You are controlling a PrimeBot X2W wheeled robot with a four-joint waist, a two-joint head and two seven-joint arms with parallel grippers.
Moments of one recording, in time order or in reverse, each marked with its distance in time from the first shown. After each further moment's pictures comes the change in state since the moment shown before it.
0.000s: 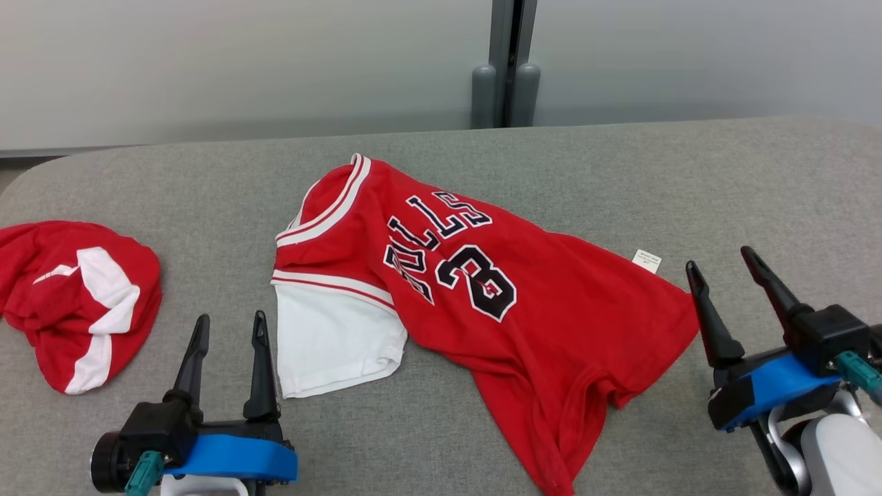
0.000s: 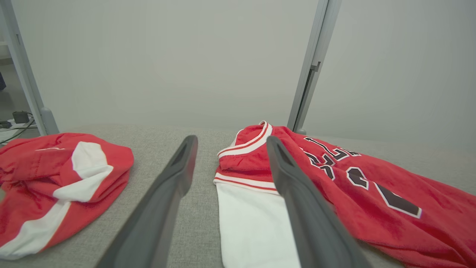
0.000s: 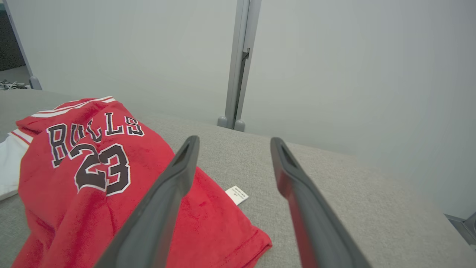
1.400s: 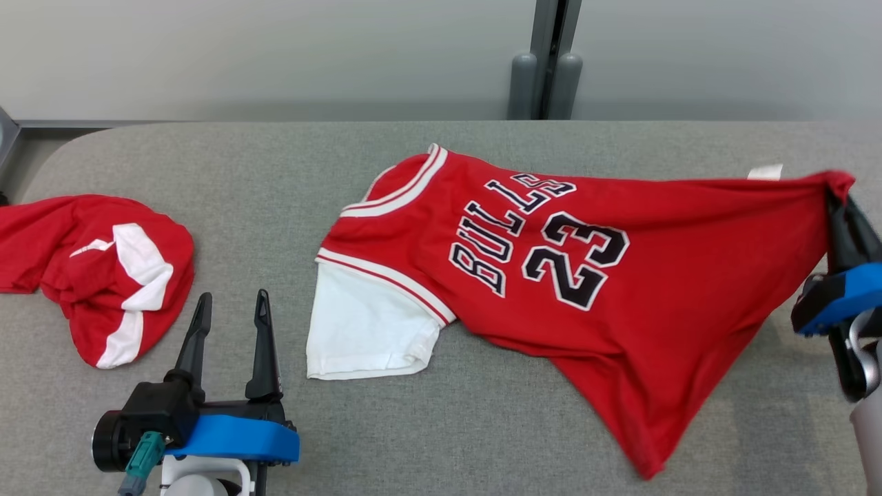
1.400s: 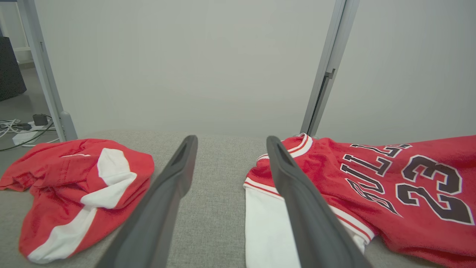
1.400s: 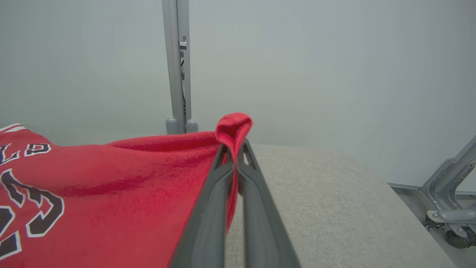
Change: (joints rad) left arm -0.058 0.000 -0.009 0.014 -0.002 0.006 0.000; right arm -0.345 -0.083 -0.160 0.534 0.022 0.000 -0.108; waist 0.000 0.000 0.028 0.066
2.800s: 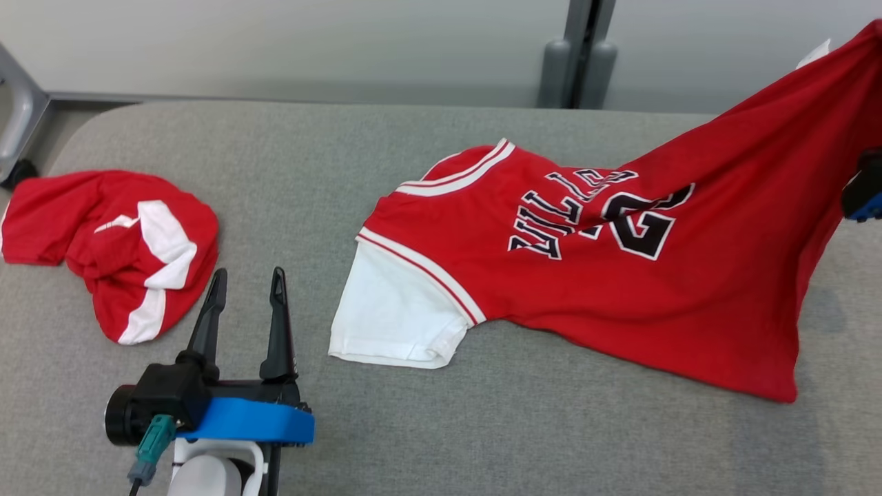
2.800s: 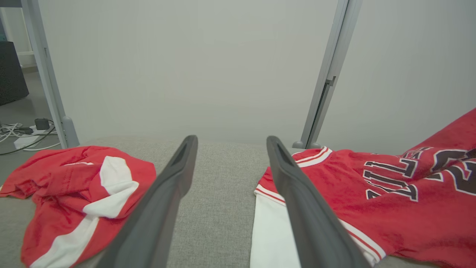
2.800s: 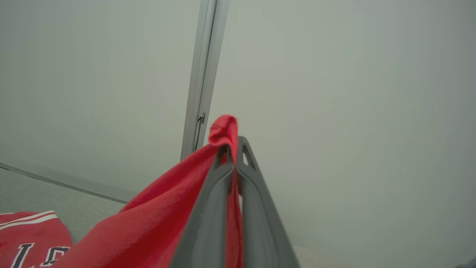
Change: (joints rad) left arm -0.027 0.000 -0.042 -0.026 -0.018 0.000 0.000; right arm -0.180 -0.098 0.064 -0.210 0.000 0.000 0.136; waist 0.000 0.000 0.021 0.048
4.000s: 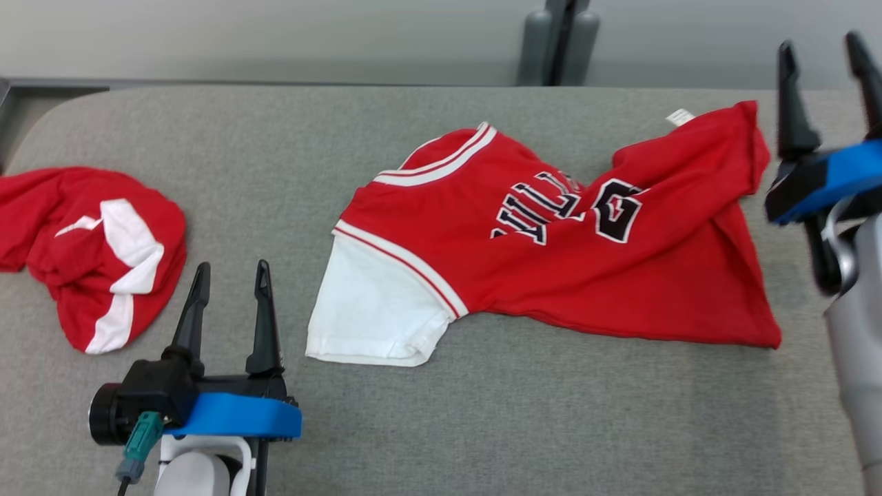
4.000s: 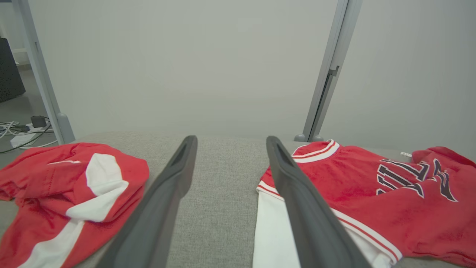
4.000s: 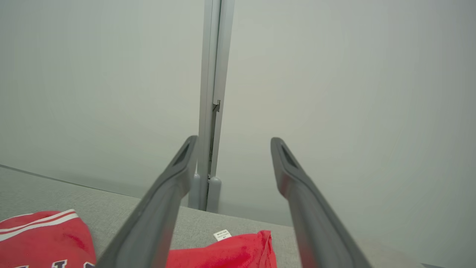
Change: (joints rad) left arm -0.026 0.000 0.023 0.002 0.022 0.009 0.000; right arm -0.105 0.113 0.026 0.206 -0.018 0.000 -0.136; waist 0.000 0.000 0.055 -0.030
